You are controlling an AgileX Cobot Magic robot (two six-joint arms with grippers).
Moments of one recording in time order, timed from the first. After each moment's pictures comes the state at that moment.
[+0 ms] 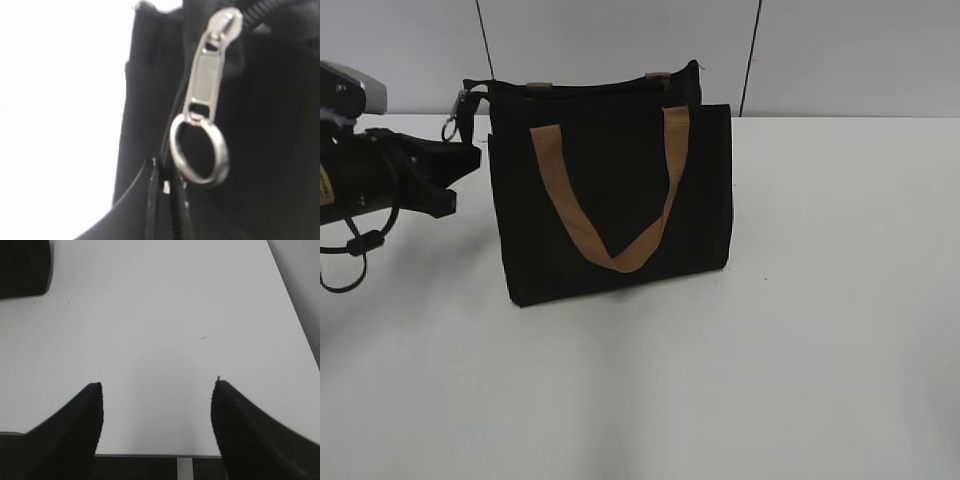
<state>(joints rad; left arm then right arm) -0.09 1.81 -0.68 0.76 -0.89 -0.35 -0.12 -0.01 -0.47 0.11 1.09 -0.21</state>
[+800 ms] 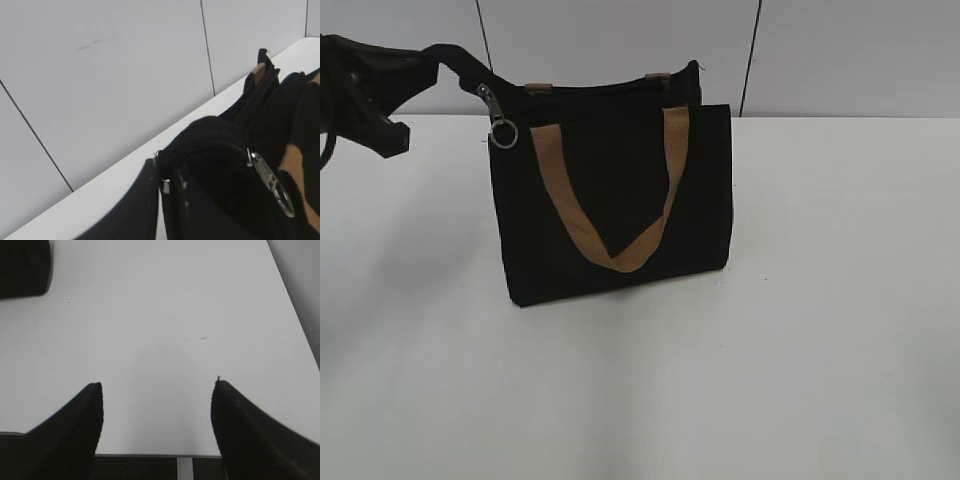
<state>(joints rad) -0.11 1.43 -0.68 0.85 -0.67 -0.35 -0.12 -0.01 -0.47 0.11 1.09 -0.21</state>
